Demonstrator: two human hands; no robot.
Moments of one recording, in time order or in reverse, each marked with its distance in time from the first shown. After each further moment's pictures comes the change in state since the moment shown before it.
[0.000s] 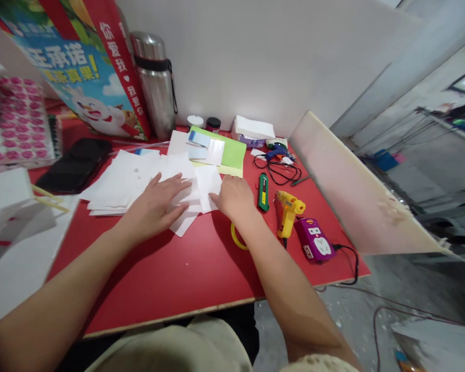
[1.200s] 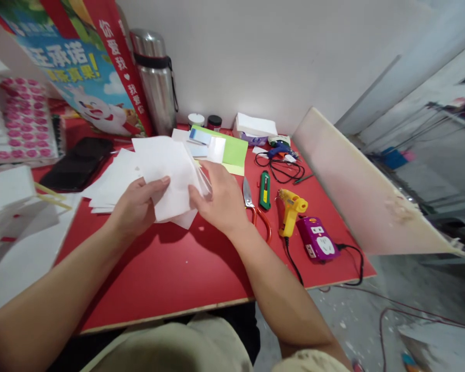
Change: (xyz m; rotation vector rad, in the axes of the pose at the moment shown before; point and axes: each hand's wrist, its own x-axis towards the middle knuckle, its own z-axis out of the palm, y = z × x) left_hand 0.010 0.019 -0.001 -1.514 0.376 -0.602; right_hand -0.021 -0.012 0.014 0.793 0.618 -0.456
